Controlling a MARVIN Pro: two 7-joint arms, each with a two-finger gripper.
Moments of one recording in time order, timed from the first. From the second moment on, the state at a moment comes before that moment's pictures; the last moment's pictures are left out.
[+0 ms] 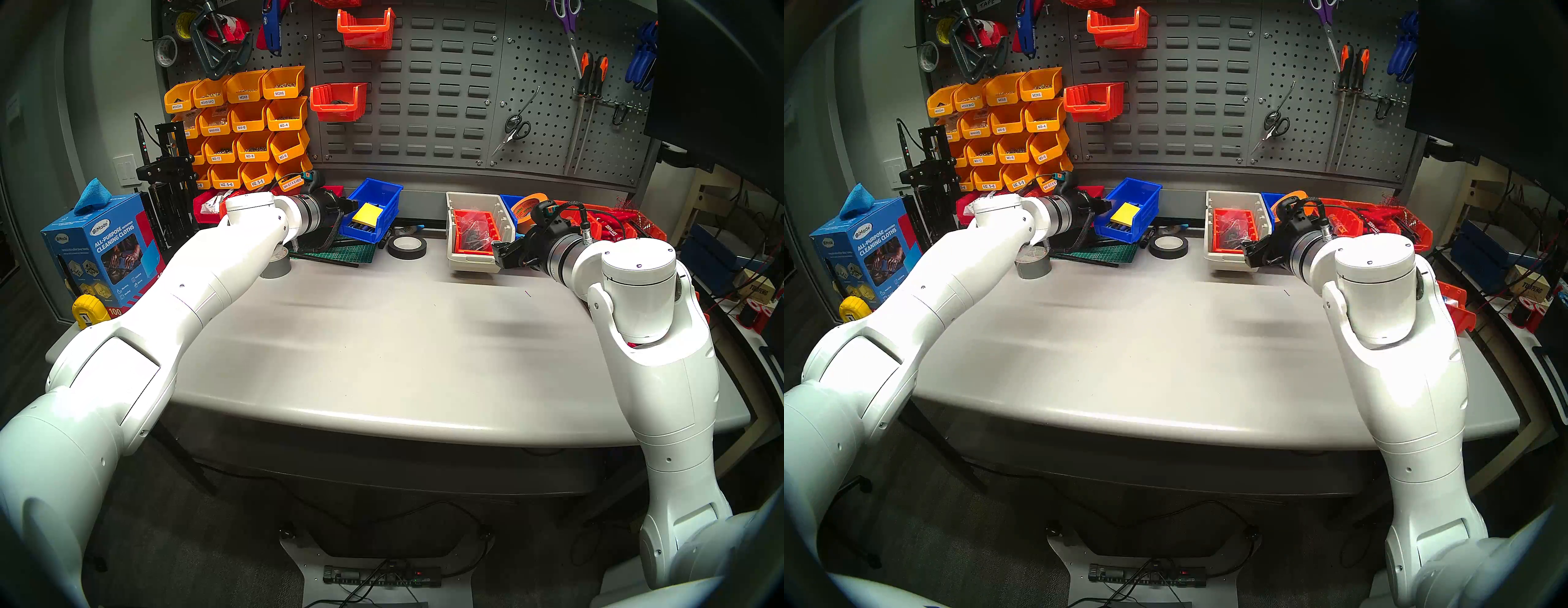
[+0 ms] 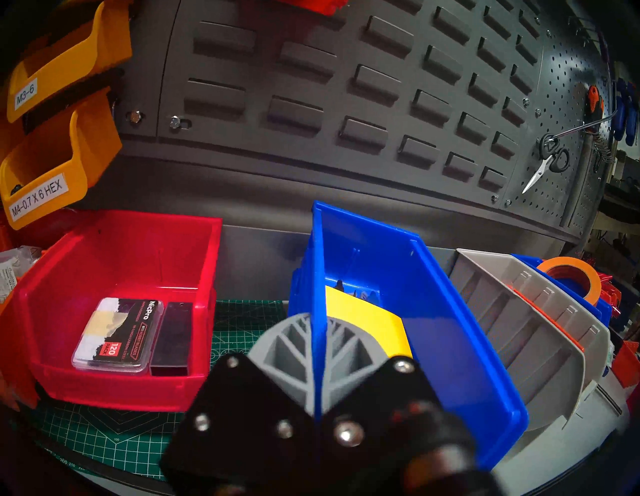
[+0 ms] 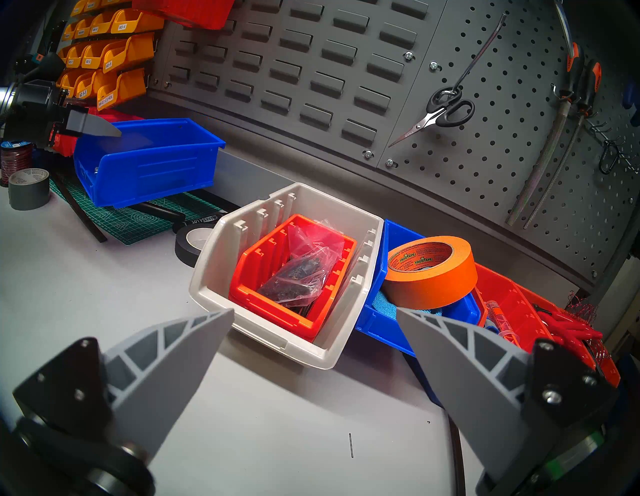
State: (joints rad) left arm 0.53 -1.13 -0.86 -0.99 -1.02 0.39 -0.09; right arm -1.31 -1.10 1.51 -2.10 0.10 0.93 0.19
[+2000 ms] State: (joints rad) left arm 0.45 -1.21 -0.90 -0.92 -0.97 0.40 -0.11; right arm -1.31 -1.10 1.51 -2.10 0.10 0.93 0.19
